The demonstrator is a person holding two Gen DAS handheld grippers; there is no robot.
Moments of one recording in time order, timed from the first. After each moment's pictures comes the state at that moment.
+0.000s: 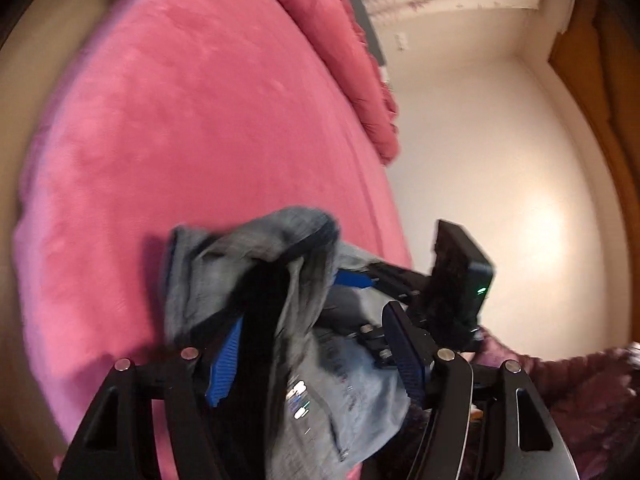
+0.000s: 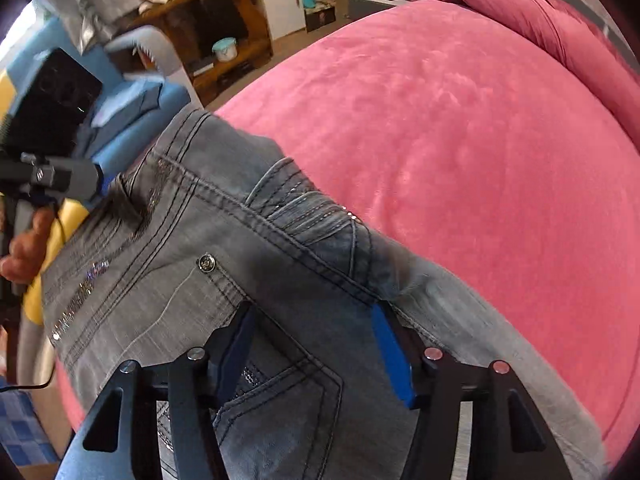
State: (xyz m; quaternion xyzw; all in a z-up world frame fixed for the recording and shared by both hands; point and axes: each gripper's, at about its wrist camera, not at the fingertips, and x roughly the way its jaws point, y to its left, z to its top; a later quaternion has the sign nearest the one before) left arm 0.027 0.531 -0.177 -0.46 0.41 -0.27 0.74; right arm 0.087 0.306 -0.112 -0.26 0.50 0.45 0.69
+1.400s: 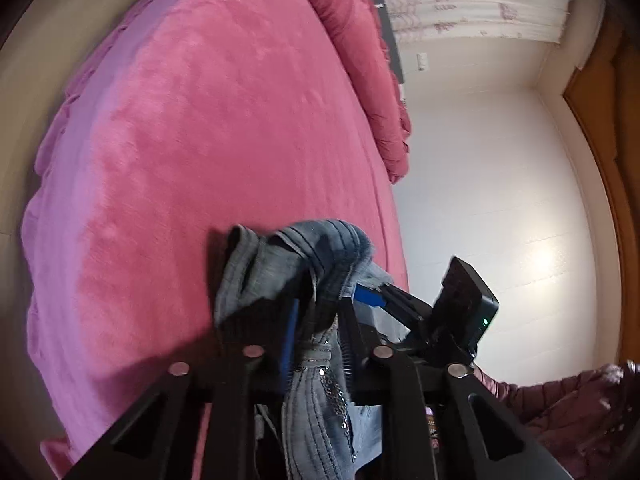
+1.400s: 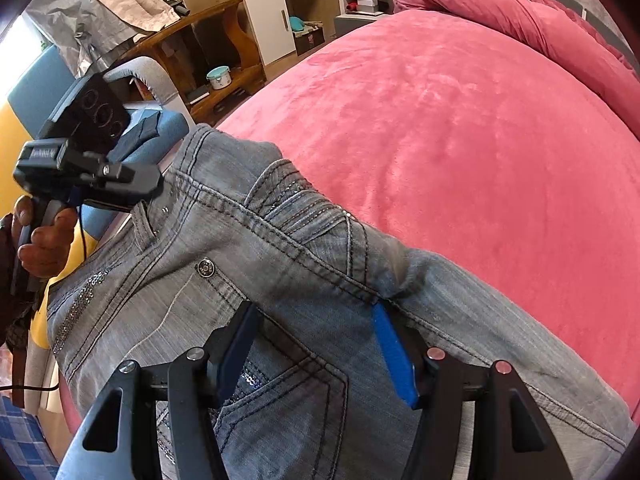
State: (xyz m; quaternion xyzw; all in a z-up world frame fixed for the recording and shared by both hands) left arm 0.020 0.537 -0.195 -0.49 0.41 -0.23 0.73; right arm 0.082 0.274 -0.111 -0.21 0.48 0.45 0.72
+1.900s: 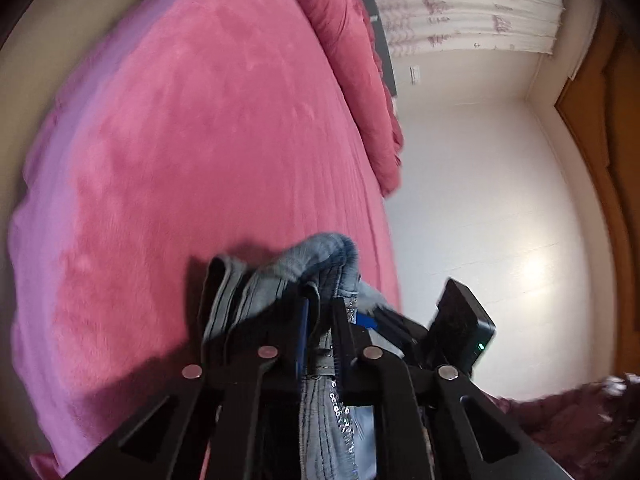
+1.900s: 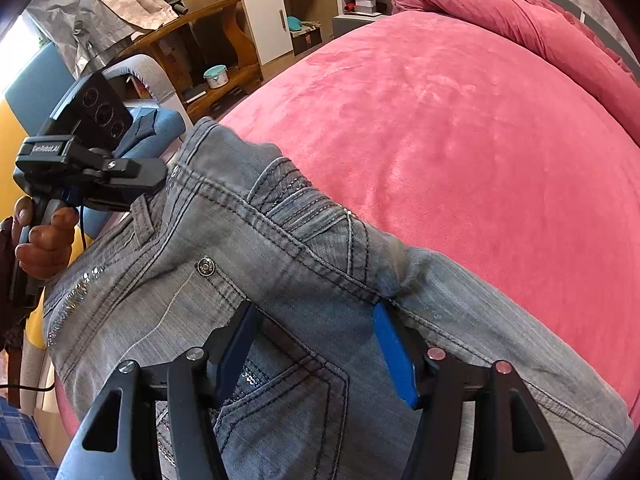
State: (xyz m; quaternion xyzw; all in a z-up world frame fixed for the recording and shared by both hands) left arm 0.039 0.538 -0.190 -0.50 0.37 -0.21 0.75; right arm 0.078 0.277 -0.112 -0.22 0.48 0.44 0.72
